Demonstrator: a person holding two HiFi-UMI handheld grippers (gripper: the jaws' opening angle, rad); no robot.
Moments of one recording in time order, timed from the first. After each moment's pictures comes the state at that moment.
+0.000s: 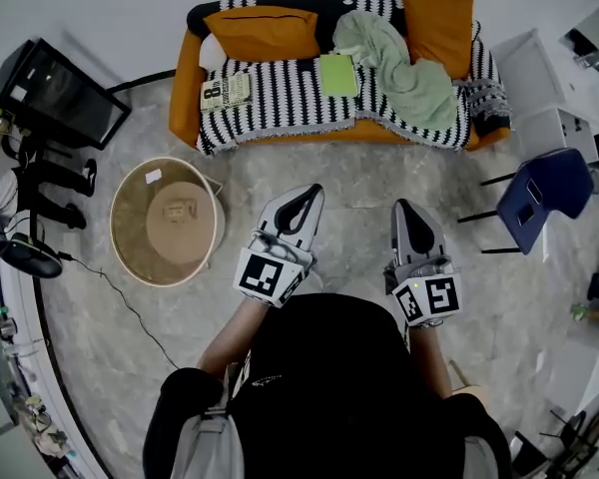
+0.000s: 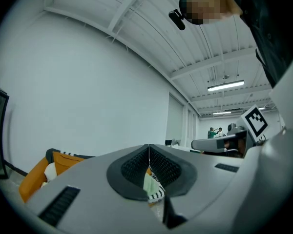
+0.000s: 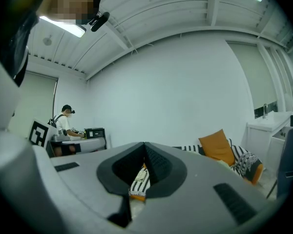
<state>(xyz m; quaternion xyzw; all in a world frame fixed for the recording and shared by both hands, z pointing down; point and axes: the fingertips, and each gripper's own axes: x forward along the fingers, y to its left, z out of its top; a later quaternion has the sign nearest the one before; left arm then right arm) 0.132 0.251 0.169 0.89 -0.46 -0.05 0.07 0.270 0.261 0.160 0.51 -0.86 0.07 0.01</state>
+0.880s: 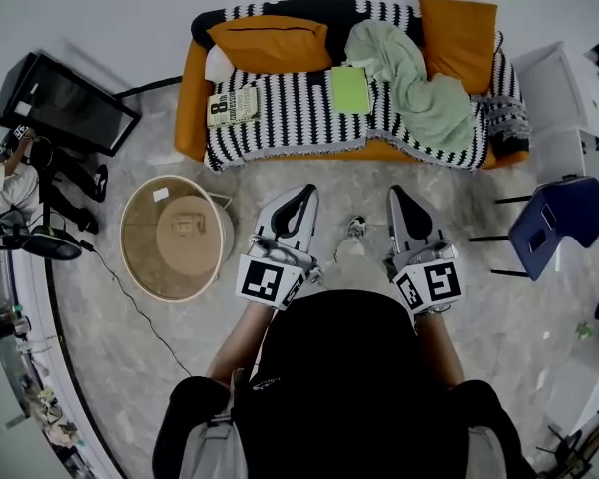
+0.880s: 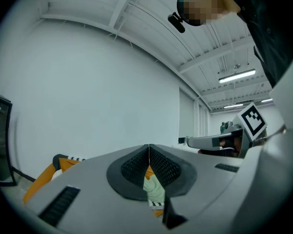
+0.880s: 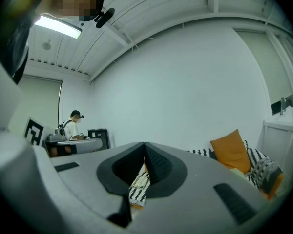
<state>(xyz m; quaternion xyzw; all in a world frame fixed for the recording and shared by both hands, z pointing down) 0.134 0.123 0.174 0.86 -0.51 -0.03 0.06 0.266 0.107 0.168 0.46 -0.88 0.07 0.01</state>
